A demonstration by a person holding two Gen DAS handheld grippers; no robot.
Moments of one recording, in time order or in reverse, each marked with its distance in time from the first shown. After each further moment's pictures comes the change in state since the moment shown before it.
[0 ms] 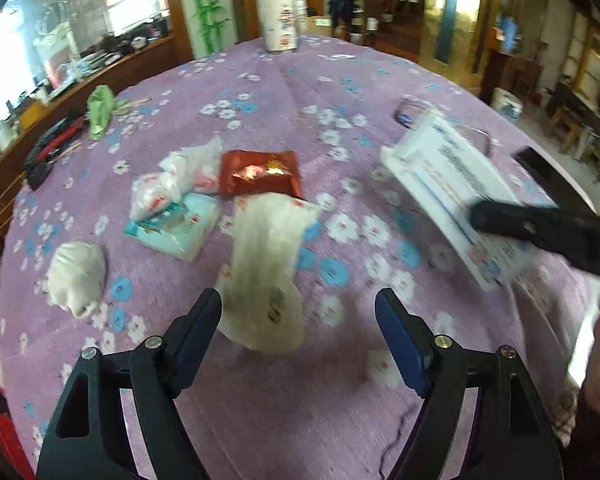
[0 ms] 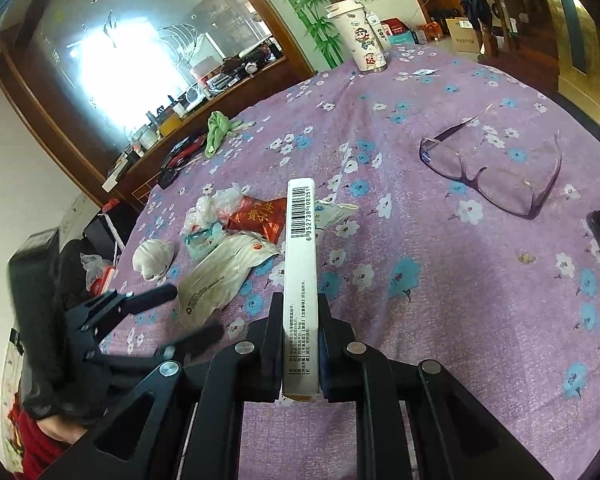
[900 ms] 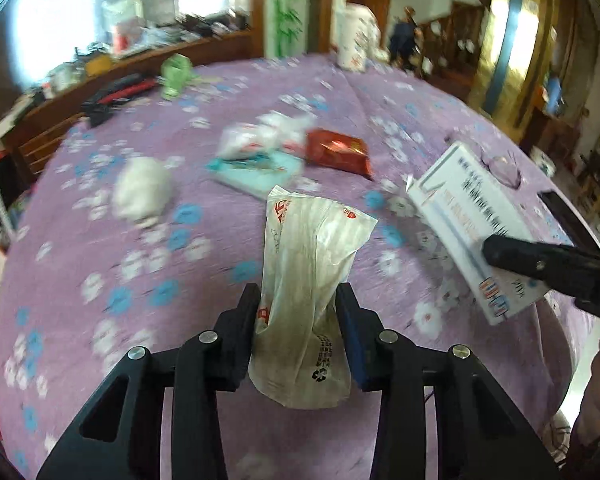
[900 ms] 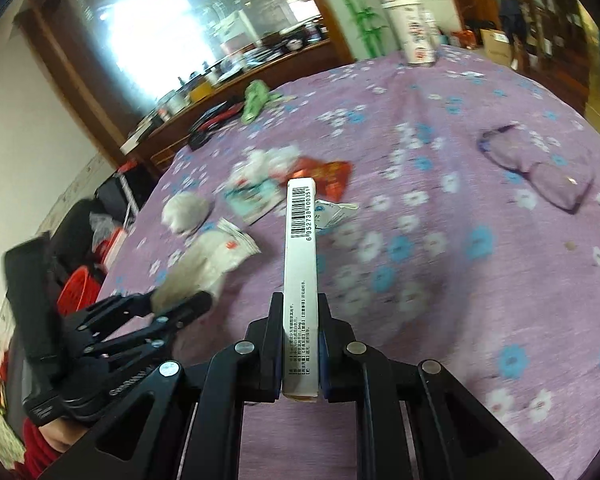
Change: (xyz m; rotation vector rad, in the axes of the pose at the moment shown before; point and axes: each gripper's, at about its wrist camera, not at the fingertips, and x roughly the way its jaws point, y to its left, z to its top) left arm -0.041 0.039 -0.070 -0.227 -0.119 0.079; right arm 0.017 0.062 -0.032 -0.150 0.057 0.029
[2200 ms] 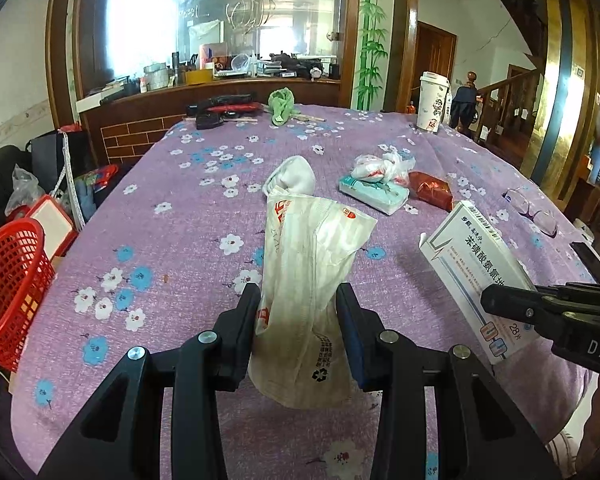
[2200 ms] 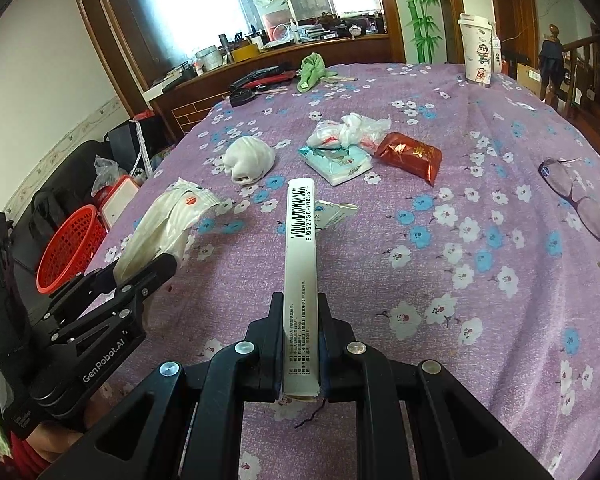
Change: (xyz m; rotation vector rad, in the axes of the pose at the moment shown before) left arm -0.057 0.065 -0.055 -0.169 -0.181 0.156; right arm 0.025 0.084 -0.029 -0.176 0.046 -0.052
